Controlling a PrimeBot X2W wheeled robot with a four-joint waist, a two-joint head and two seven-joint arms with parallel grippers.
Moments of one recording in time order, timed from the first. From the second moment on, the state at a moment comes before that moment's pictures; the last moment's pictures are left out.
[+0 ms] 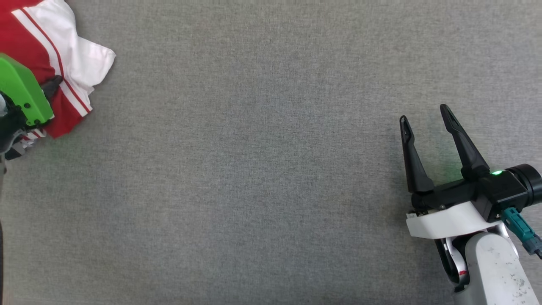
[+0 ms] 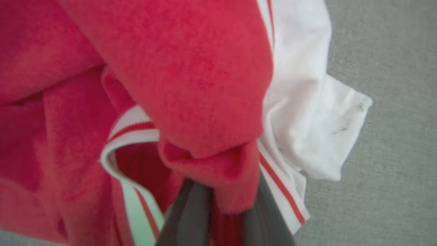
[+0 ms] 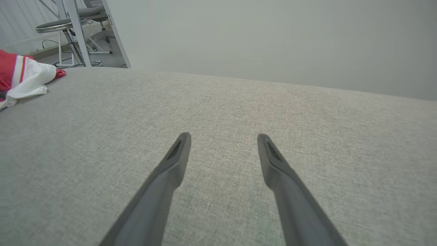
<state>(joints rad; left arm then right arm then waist) -0.91 0.63 -0.34 0.75 -0.93 -0.13 0.53 -0.19 -0.10 0.11 -0.09 0.02 0.13 -0.25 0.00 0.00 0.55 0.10</state>
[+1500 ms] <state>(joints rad) -0.78 0.37 -0.88 0.29 -0.80 -0.12 0.42 -0.05 -0.05 -0.05 -0.02 0.10 0.13 -0.25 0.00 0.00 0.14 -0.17</state>
